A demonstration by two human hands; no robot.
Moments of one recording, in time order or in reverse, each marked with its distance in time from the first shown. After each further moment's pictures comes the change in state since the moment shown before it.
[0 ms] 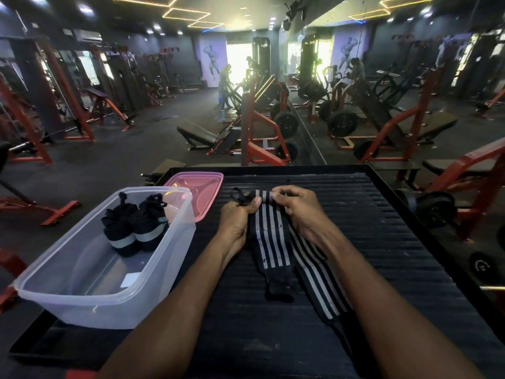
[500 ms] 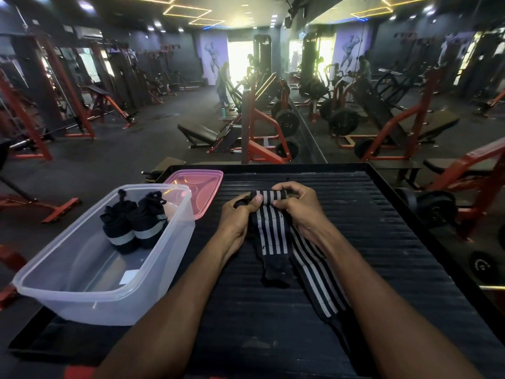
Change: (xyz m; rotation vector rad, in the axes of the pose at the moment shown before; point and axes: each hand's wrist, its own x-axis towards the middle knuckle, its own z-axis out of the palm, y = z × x) left_hand 0.000 -0.002 0.001 0.083 -0.003 0.043; right_hand 0.001 0.002 0.000 -0.095 0.040 -0.050
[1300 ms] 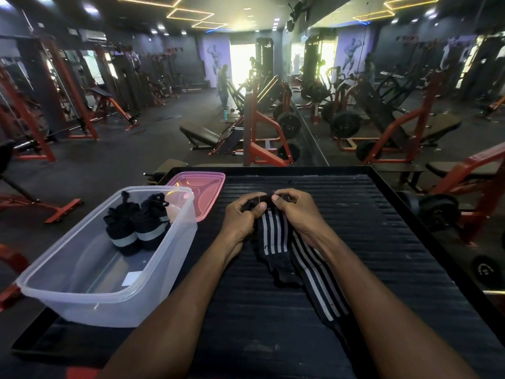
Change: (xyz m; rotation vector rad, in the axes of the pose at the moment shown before) left_hand 0.003 -0.005 -0.006 0.265 0.003 0.100; right_hand 0.004 0.008 0.005 -0.152 -0.002 -0.041
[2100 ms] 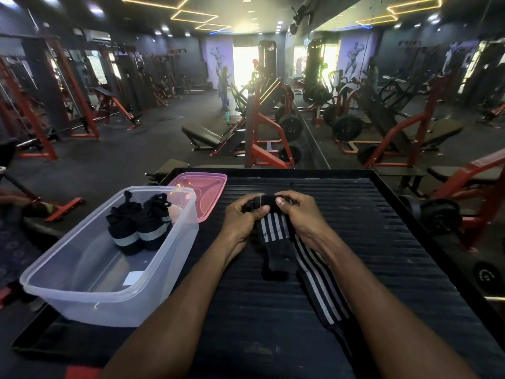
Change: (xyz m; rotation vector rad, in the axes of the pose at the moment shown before) left_hand 0.002 0.003 0.002 -0.142 0.032 -0.005; right_hand -0.005 -0.003 -0.002 0.082 -0.038 0.000
